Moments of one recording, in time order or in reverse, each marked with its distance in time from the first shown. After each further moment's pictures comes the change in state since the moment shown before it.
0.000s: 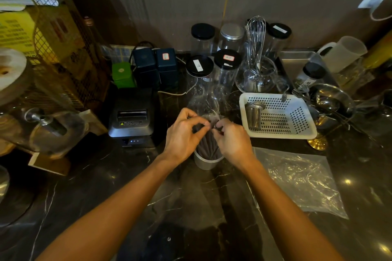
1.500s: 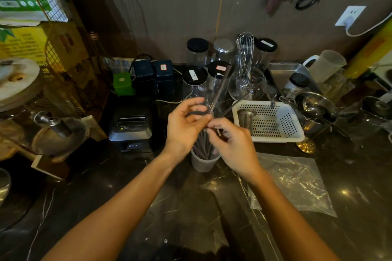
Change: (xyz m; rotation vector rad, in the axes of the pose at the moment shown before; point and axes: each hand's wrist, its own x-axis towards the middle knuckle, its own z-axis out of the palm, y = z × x) left_hand -0.002 0.072 -0.036 -0.874 0.133 -0.125; right_hand -0.048 -0.028 -0.053 0.401 0.150 -0.341
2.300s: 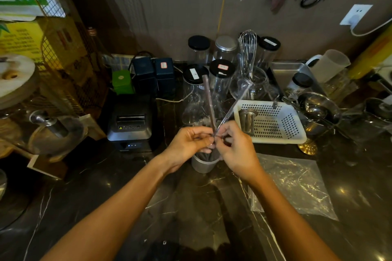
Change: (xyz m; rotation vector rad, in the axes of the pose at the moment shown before) left_hand -0.006 -0.035 -0.017 0.028 -0.373 -0.390; right_hand -0.001 0.023 0.003 0.003 -0.087 0.260
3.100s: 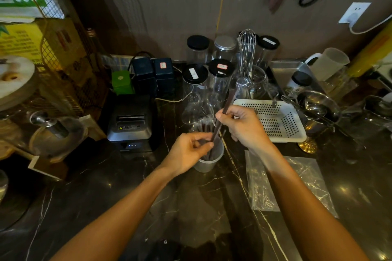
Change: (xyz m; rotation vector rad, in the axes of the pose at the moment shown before) left_hand -0.008 -0.014 0.006 0.338 0.103 0.110; right_hand 0.047 -0.014 -0.028 0.311 -0.057 0.125
